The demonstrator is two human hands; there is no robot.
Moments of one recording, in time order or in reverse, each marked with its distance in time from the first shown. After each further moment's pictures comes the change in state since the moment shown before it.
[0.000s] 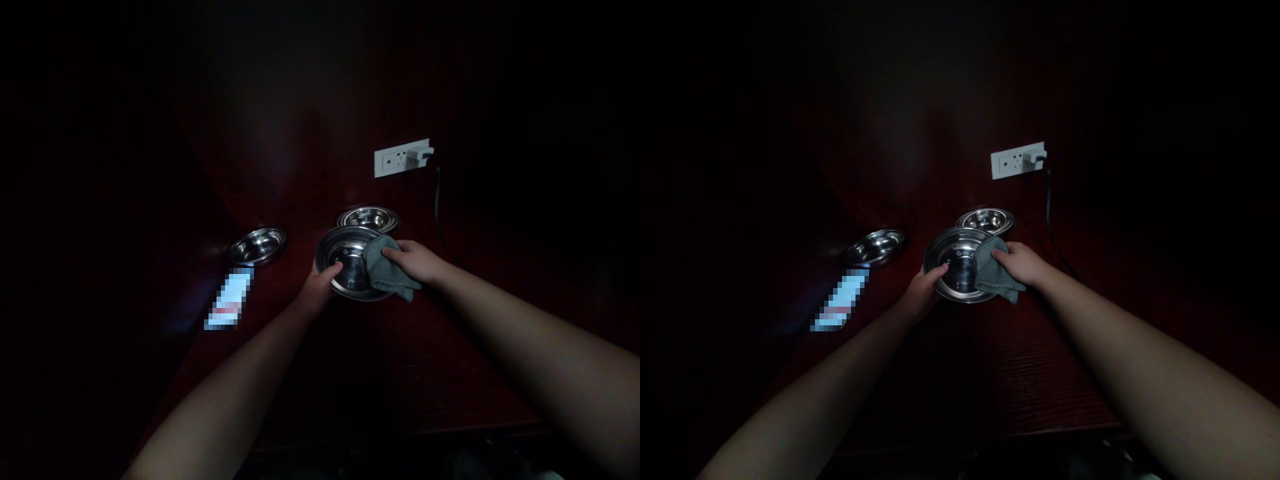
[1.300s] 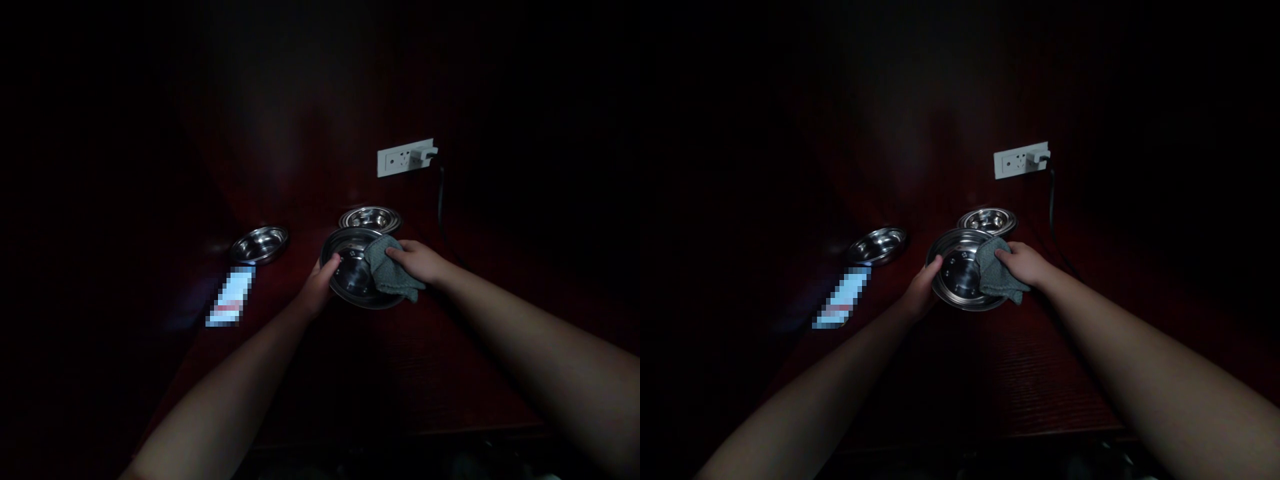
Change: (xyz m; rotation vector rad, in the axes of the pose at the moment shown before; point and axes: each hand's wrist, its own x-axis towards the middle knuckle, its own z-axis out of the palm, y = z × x) left_hand 0.000 0.000 -0.004 -0.050 -0.164 0.004; right_hand 0.001 0.004 0.000 0.024 0.001 -0.014
